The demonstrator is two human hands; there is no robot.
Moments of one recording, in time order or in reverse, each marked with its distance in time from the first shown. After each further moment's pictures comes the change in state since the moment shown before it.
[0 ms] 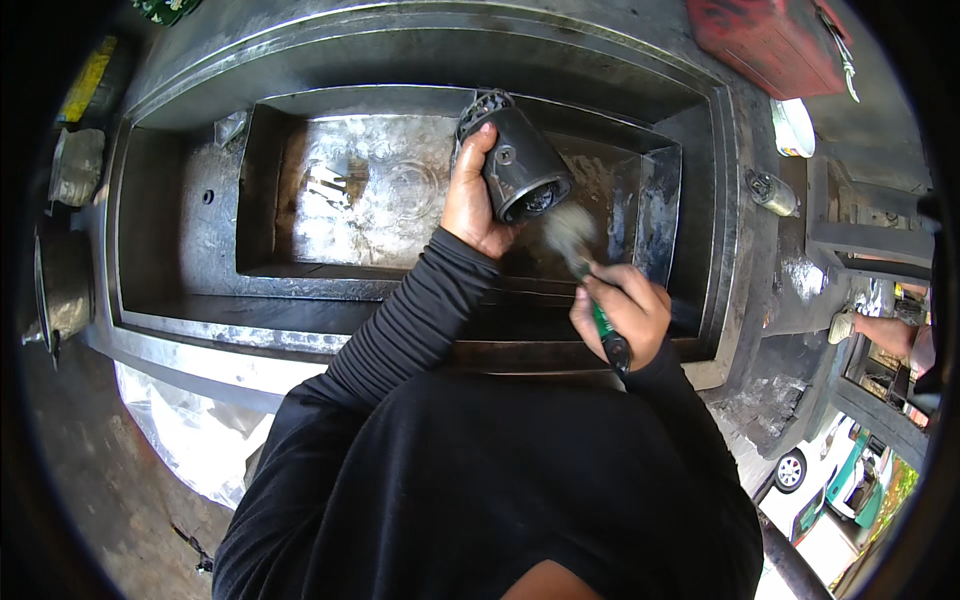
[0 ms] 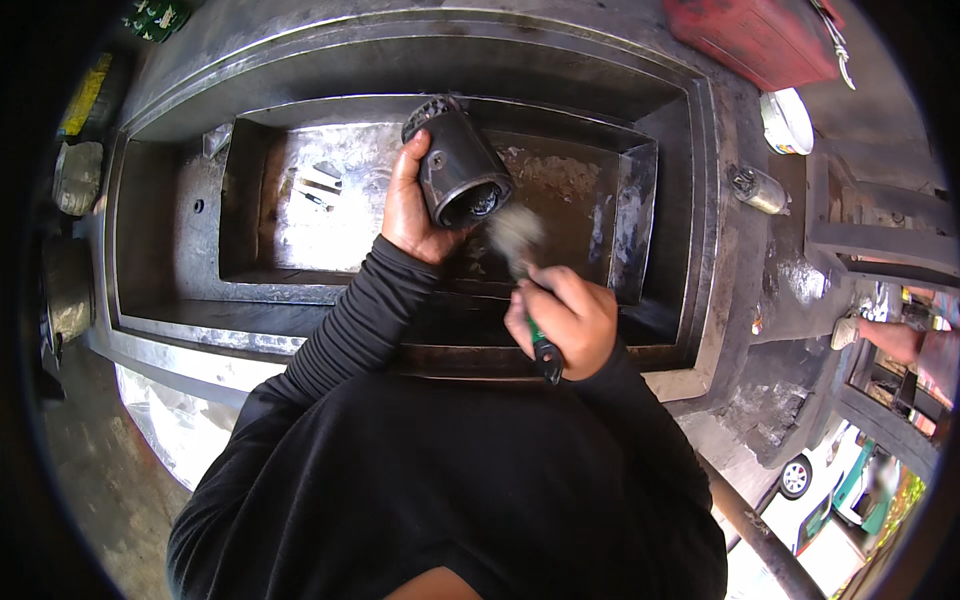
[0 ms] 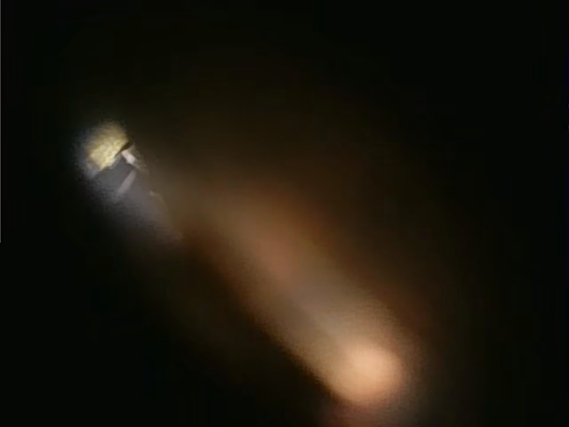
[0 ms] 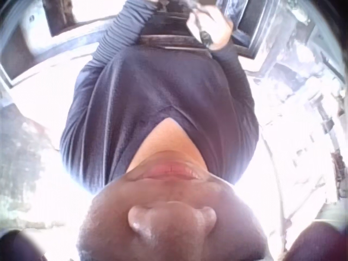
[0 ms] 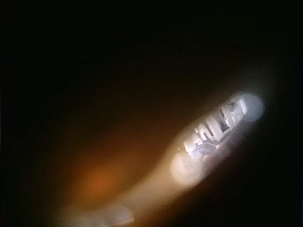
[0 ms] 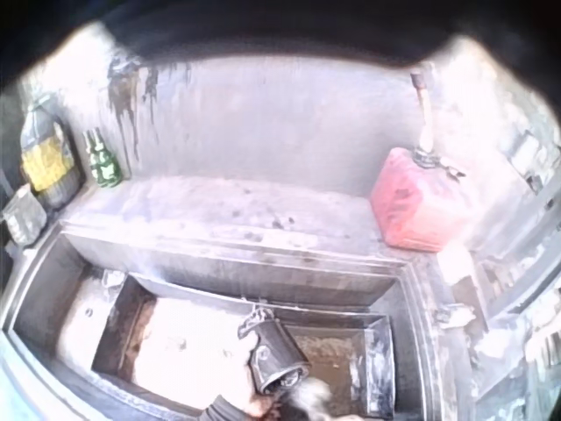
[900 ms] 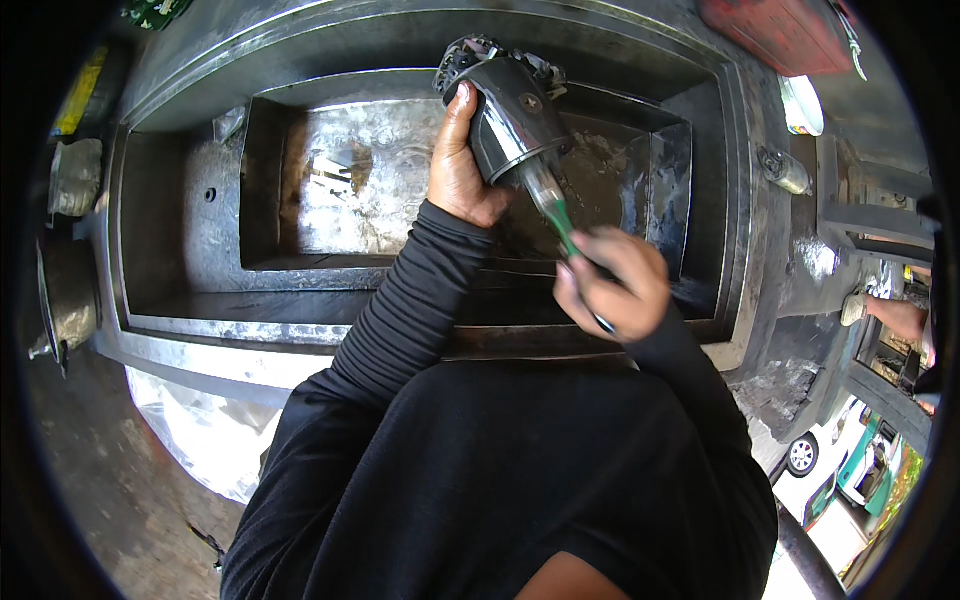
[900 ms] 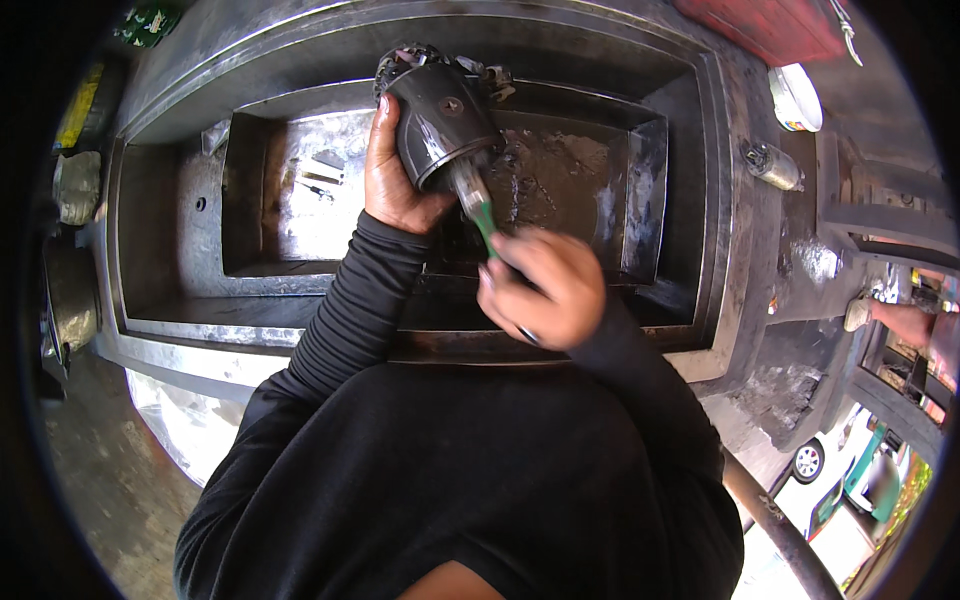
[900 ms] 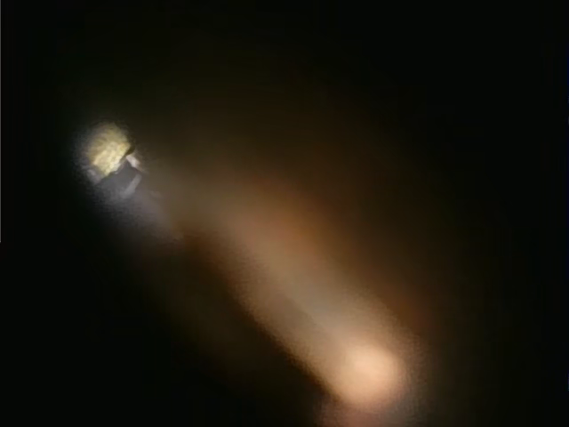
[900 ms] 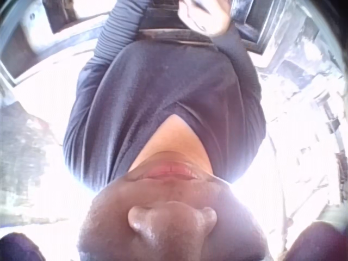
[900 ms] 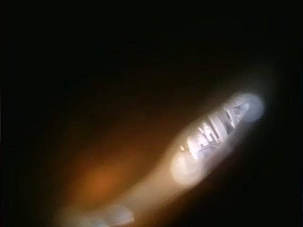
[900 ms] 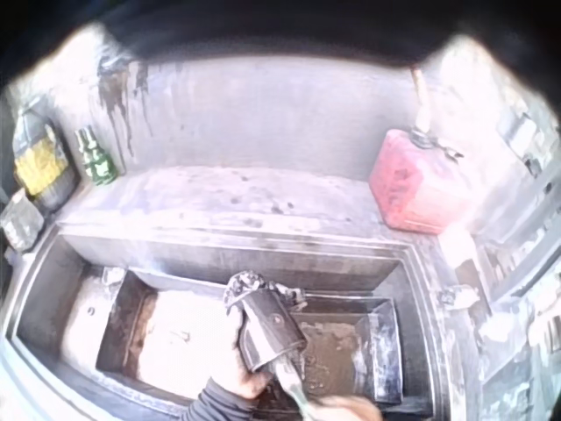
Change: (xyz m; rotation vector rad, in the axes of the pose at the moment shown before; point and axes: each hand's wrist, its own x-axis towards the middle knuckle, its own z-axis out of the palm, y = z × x) left_hand 0.003 0.019 0.002 0.079 -0.184 0.182; right_hand 0.021 0.000 0.016 0.065 0.024 -0.274
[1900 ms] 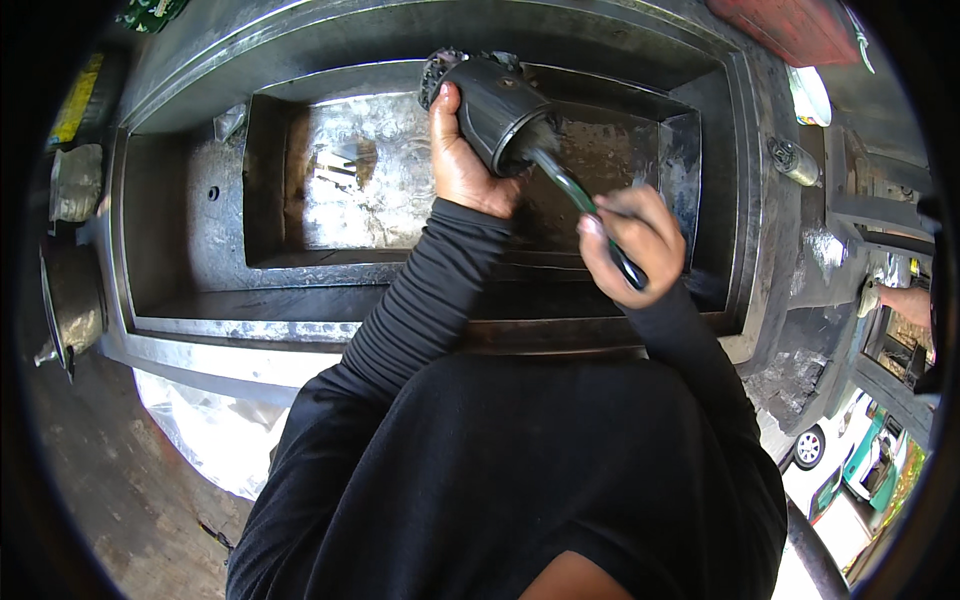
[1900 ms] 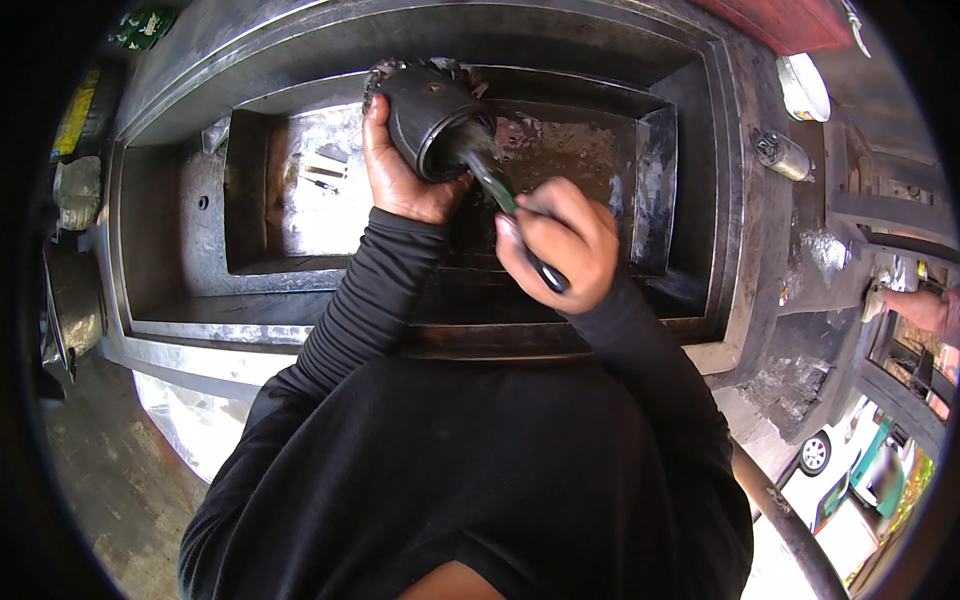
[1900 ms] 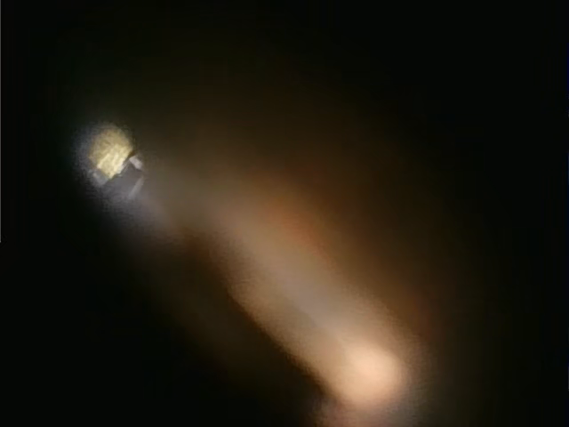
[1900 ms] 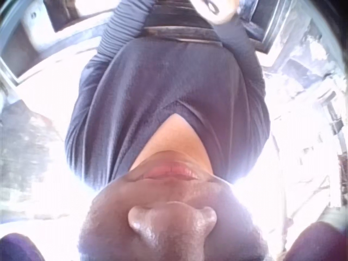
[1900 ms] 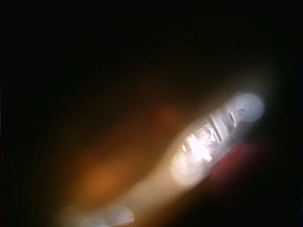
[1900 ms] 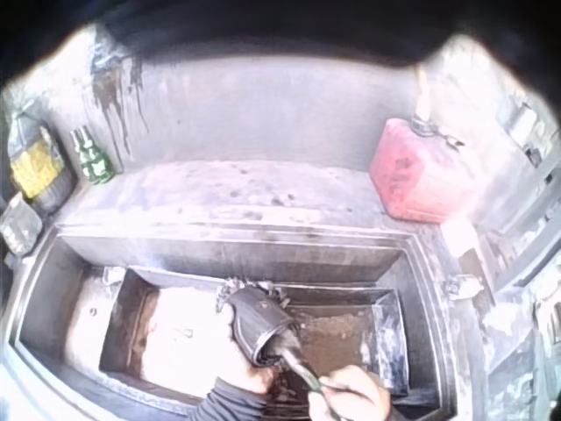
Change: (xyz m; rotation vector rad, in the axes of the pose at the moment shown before) left_hand 0.003 -0.008 -0.006 -0.152 0.141 0.048; right_hand 0.014 0.012 0.009 0.106 0.130 0.199
